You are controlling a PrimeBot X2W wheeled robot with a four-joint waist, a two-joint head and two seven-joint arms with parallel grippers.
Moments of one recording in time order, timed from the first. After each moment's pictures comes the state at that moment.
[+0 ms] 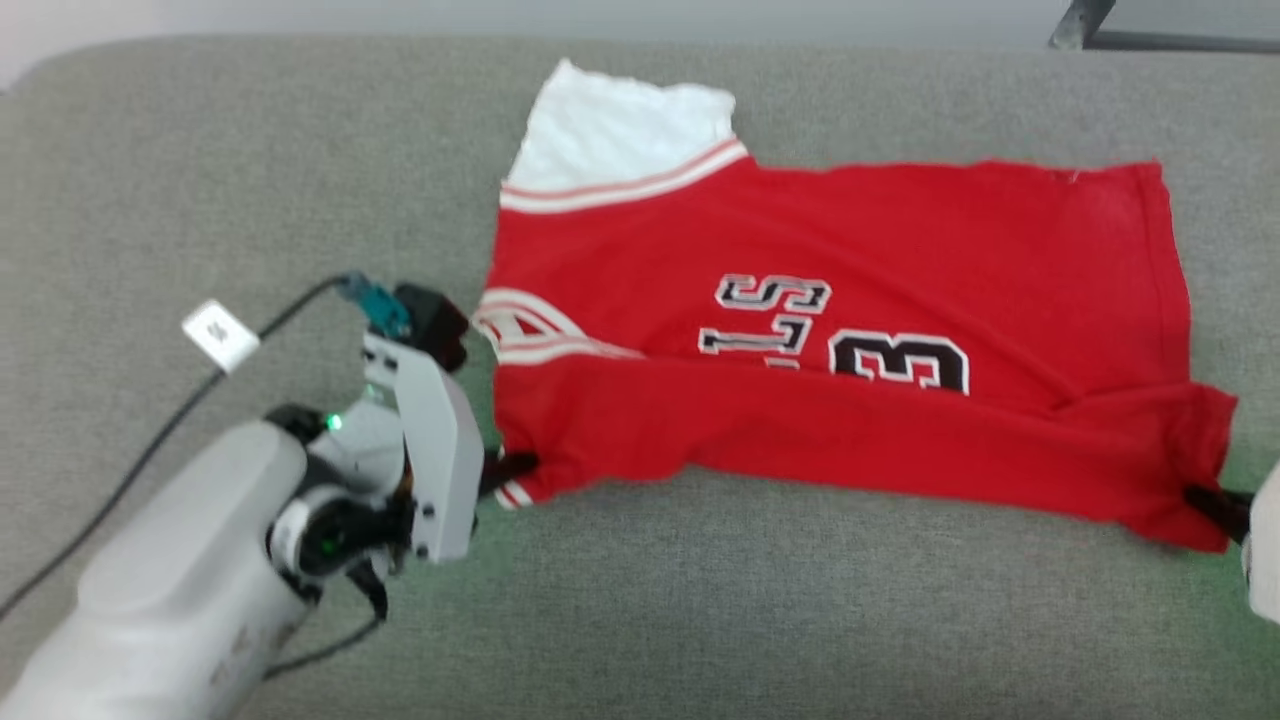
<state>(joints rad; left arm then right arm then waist) -0.76 0.58 -0.78 0.31 -1.12 -0.10 0.70 -0.29 -0.61 0.11 0.13 0.69 0.13 0.81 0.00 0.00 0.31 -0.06</state>
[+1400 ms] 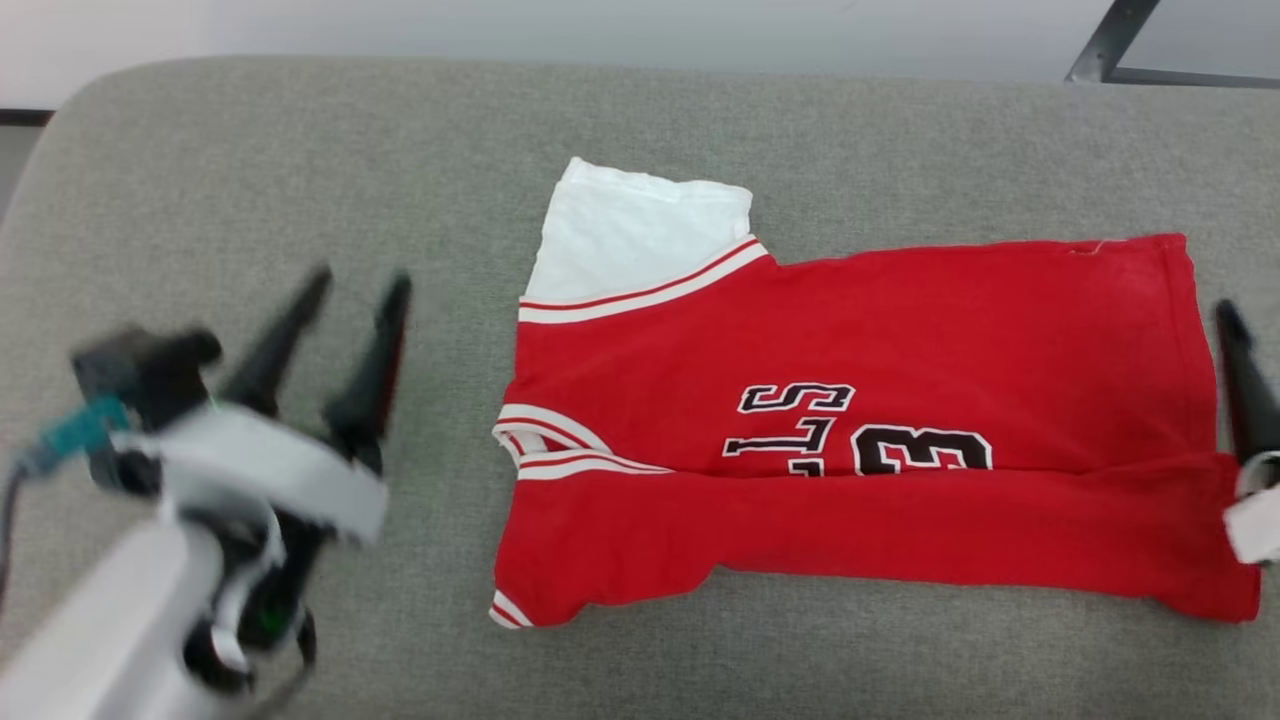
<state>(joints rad) -0.42 0.64 -0.48 -0.06 -0.92 0.17 -0.11 -0.22 -0.34 -0.13 -0.06 0.43 0.13 0.18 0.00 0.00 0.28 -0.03</state>
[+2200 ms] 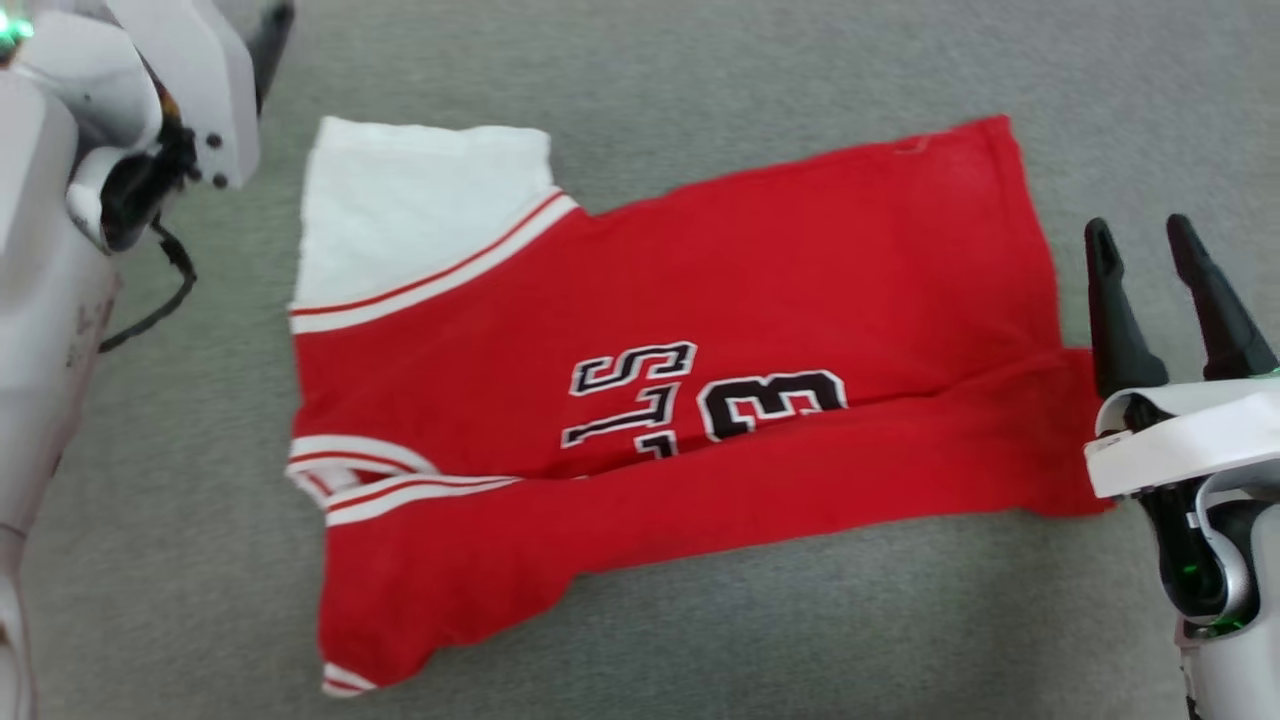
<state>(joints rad) -1.28 0.56 -0.72 0.81 -0.75 -0.12 0.32 -0.38 -0.19 0.01 0.09 0.41 0.13 -0.07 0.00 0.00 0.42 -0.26</state>
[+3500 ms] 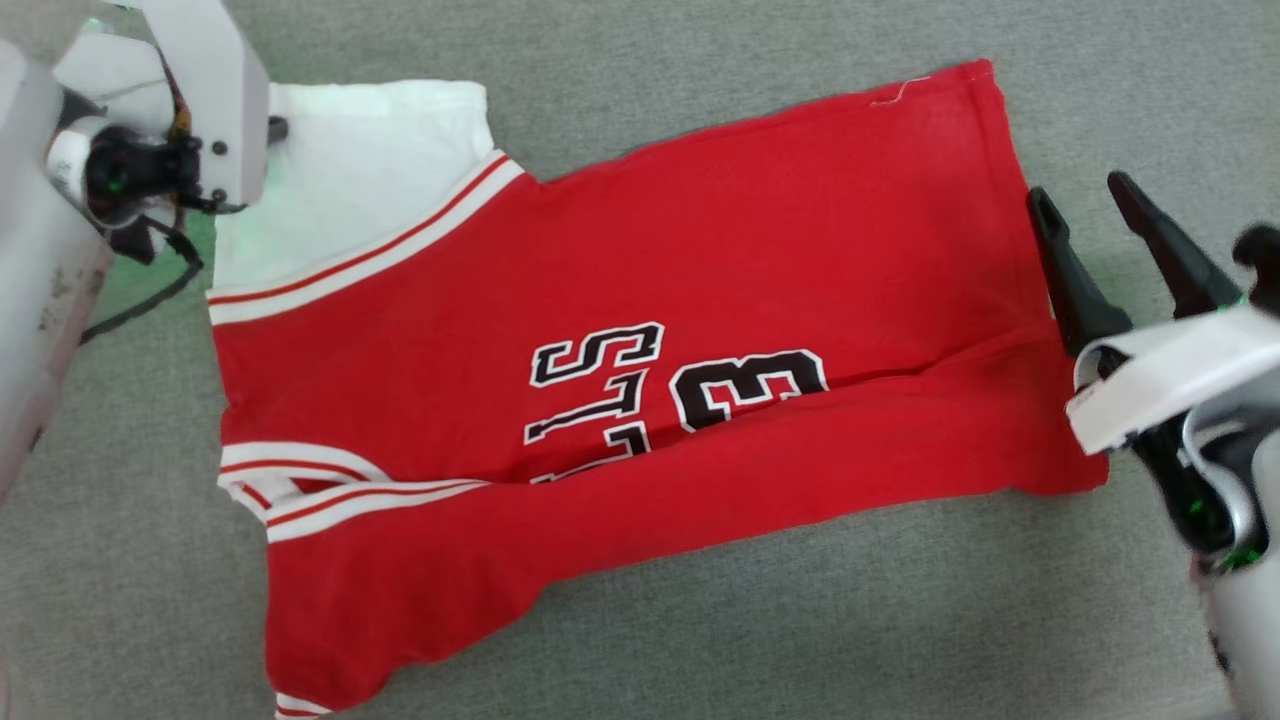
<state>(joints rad) -1.38 0.57 -0.97 0.88 -1.07 -0.13 0.73 -0.50 -0.29 0.15 0.14 0.47 0.13 0.06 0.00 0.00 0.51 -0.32</state>
